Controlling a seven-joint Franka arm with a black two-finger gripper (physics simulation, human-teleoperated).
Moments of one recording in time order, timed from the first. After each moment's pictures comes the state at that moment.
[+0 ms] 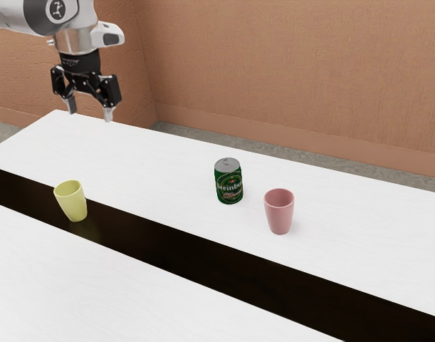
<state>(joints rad) 0.14 0.02 -0.06 -1.55 0.12 1.53 -0.07</state>
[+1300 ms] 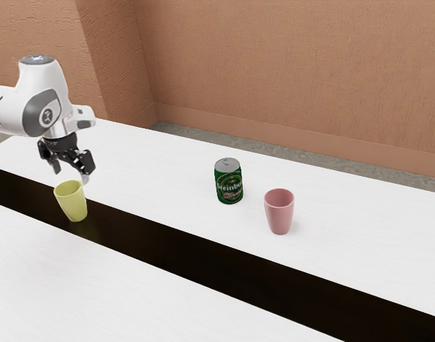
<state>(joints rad) 0.09 0.09 0.25 -2.02 0.12 2.18 0.18</state>
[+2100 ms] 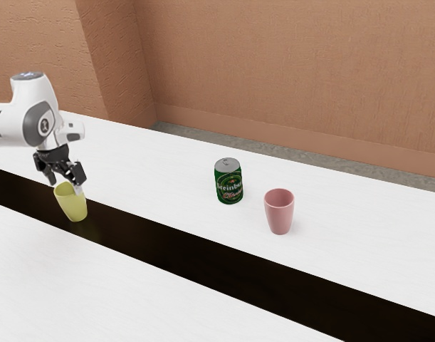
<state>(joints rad) 0.18 0.23 0.26 -1.97 0.01 2.22 0.38</state>
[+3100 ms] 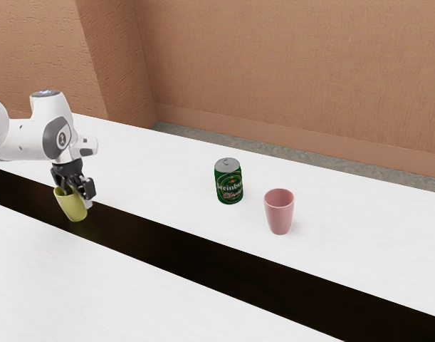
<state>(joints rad) 0.20 0.39 0.23 -1.89 -0.06 2.25 0.50</state>
